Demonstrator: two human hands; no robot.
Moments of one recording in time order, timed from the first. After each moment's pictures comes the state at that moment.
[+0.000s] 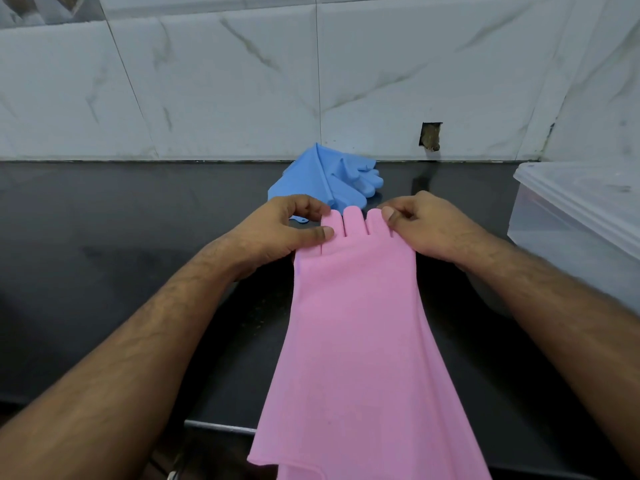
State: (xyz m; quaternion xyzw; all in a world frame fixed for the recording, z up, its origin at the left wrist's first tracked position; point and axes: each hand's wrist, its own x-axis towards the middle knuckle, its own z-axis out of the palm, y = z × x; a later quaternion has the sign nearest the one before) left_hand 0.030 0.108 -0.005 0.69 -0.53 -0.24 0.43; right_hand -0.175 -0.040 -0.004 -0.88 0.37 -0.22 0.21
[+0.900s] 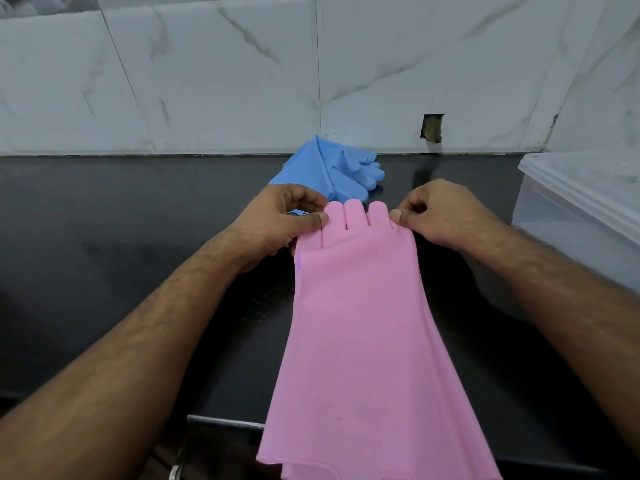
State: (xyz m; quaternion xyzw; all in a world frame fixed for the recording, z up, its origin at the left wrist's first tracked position) left_hand 0.037 0.101 -0.012 0.68 -0.52 -0.21 0.47; right_hand -0.180 -0.039 0.004 -0.86 0.44 -0.21 0.18
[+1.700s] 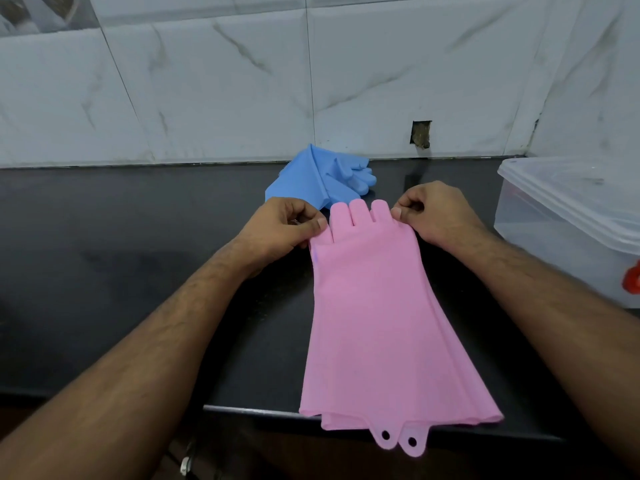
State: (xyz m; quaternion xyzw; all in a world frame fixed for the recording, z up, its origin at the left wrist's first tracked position) left_hand 0.037 0.096 -0.021 0.66 -0.55 -0.20 0.46; right_hand -0.184 -0.055 -0.007 -0.84 0.43 -0.28 0.18
